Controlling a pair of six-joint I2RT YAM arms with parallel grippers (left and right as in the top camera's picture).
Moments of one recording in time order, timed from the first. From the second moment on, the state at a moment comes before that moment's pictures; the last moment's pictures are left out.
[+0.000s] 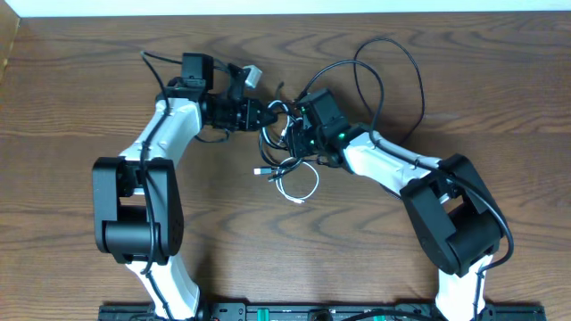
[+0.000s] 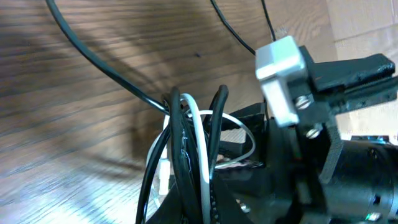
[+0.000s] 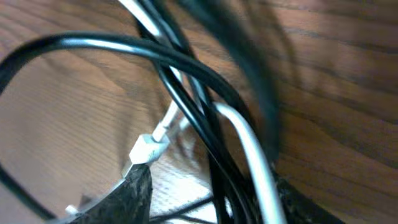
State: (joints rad) left arm -0.07 1.95 1.33 -0.56 0.89 0.05; right arm 0.60 2.03 1.25 -0.15 -0.15 0.43
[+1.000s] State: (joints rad) left arm -0.10 1.95 1.33 -0.60 0.26 -0.14; right arm 0.62 2.09 1.27 -0.11 0.02 0.42
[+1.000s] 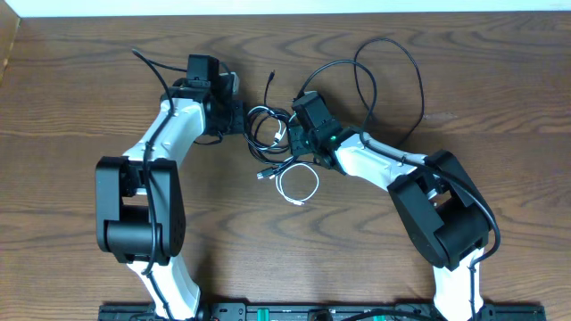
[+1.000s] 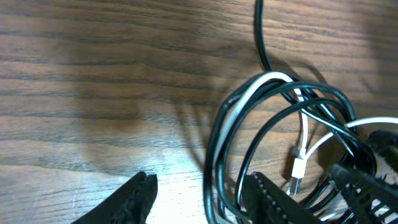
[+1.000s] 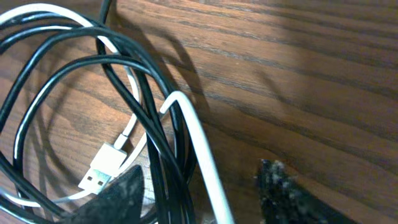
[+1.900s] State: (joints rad) left arm -0.22 2.05 1.35 -0.56 -0.36 -0.19; right arm 0.62 2.09 1.29 -0.20 0.02 0.42
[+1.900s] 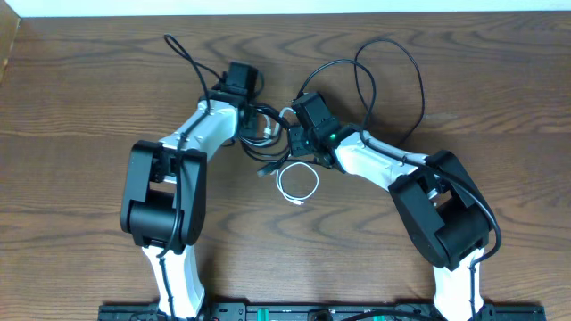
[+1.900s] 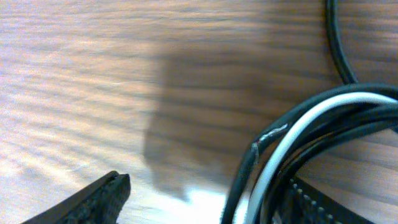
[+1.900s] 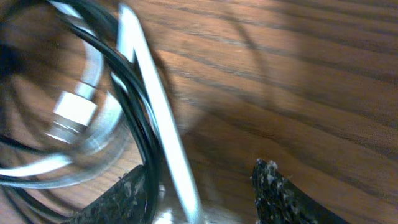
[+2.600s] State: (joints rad) left arm 0.23 2.05 1.36 -0.62 -0.01 -0.28; right arm 0.45 2.09 1.33 -0.29 0.02 0.46
